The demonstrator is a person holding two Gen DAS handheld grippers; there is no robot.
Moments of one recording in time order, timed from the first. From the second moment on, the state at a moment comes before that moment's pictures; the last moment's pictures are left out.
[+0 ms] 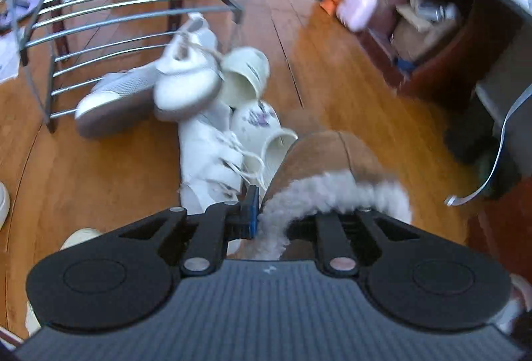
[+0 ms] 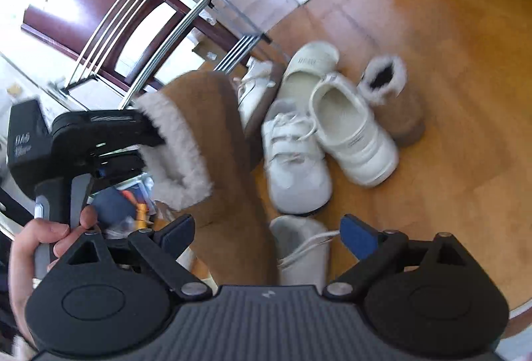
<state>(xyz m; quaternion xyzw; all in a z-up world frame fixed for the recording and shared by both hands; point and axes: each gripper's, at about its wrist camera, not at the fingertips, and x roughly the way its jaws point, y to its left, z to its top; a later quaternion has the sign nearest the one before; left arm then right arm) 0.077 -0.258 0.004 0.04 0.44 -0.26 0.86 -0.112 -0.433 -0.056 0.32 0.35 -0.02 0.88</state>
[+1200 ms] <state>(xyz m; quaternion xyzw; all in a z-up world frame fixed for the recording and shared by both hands) 0.085 -0.216 -0.071 0.07 0.50 -0.09 0.86 -0.037 -0.407 -0.187 0.17 0.48 0.00 0.86</state>
